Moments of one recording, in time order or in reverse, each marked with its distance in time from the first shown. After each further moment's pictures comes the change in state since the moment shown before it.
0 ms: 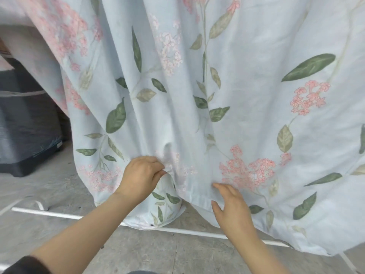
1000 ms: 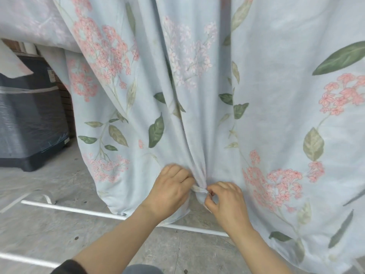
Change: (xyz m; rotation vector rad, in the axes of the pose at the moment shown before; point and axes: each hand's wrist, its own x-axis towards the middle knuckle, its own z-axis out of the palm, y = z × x) left_hand -0.013 0.051 0.039 -0.015 0.132 0.246; right_hand 0.015 -0.007 0.012 -0.118 0.052 -0.159
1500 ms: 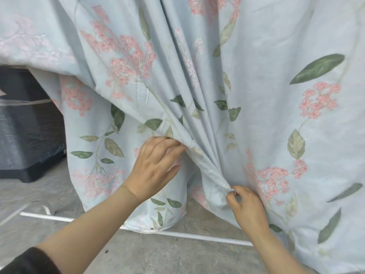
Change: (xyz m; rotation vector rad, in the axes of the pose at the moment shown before) left_hand 0.040 -0.030 -0.061 0.101 0.357 0.131; right_hand -0.005 0.039 -0.021 0.295 0.098 0.248
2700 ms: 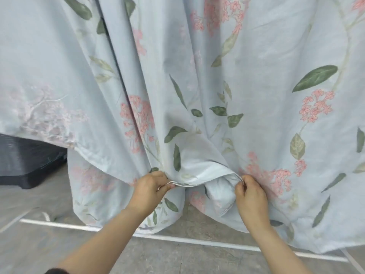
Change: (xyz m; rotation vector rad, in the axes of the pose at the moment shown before) left_hand -0.060 -0.006 0.031 -0.421 -0.398 -0.595; right_hand 0.020 -0.016 -0.003 0.002 0.251 0.070
